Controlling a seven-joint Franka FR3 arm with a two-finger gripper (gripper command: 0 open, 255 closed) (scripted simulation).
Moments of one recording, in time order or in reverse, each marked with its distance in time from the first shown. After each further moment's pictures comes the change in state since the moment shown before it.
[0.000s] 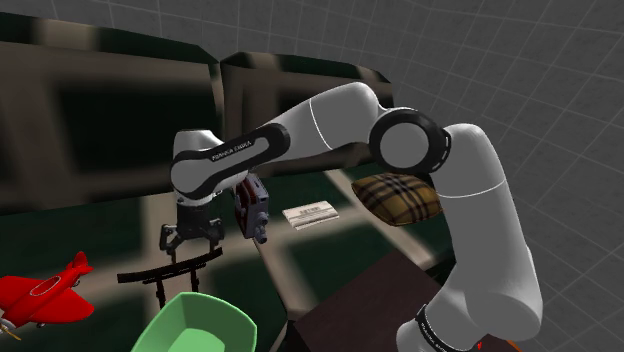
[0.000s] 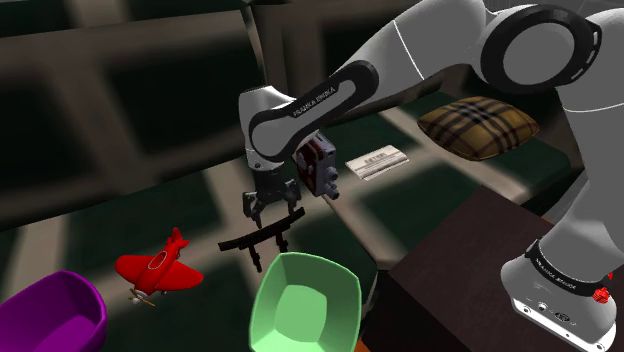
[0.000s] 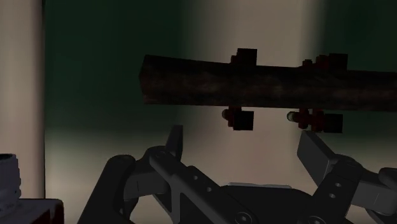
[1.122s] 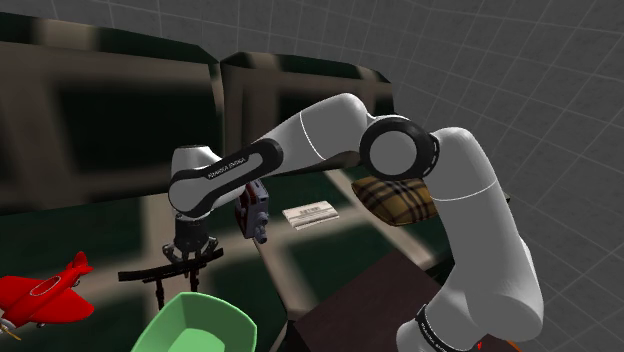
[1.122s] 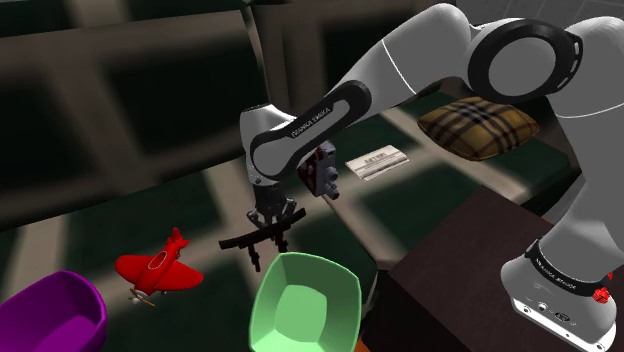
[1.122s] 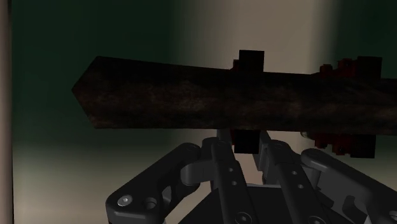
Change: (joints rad) arm 0.021 0.060 -0.005 -0.005 -0.006 0.068 0.006
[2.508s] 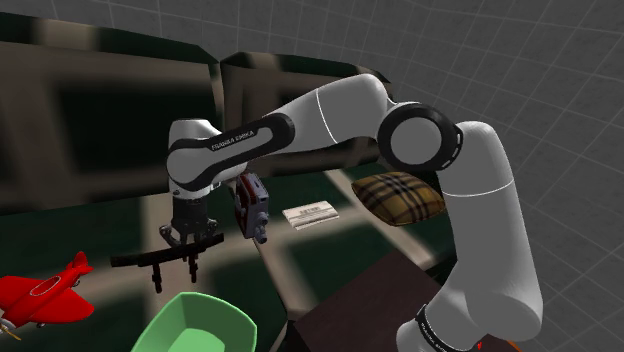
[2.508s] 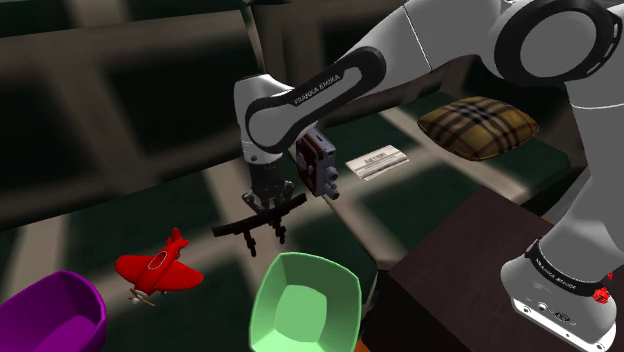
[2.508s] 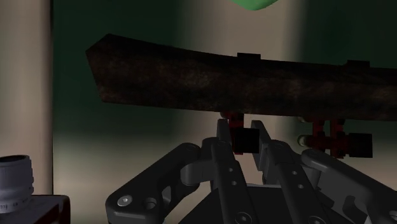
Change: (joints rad) arm -0.017 -0.111 0.018 -0.001 0.017 -0.107 0.017
